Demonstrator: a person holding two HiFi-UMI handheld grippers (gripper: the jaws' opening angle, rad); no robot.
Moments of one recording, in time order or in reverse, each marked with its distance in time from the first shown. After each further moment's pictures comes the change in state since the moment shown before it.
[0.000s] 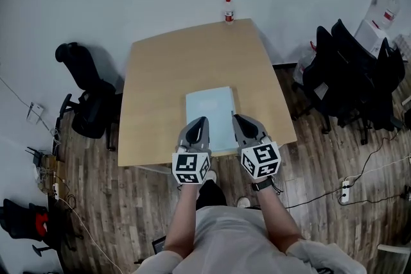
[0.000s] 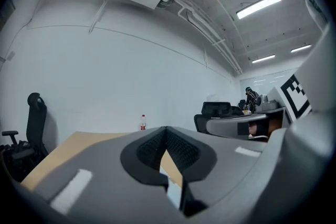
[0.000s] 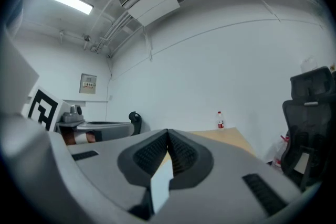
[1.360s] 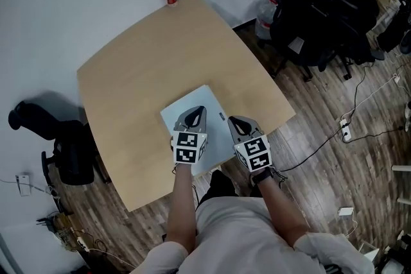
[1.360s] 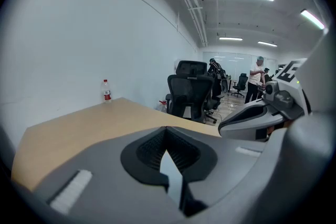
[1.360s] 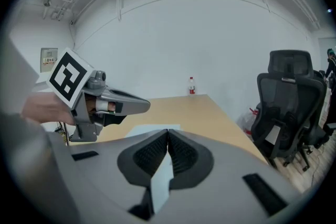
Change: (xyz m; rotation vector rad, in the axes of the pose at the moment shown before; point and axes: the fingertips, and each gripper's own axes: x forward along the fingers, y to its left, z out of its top) left arm 0.167 0.025 -0.119 0.134 0.400 -0.459; right arm 0.075 -0.073 -0.127 0.078 0.349 -0.307
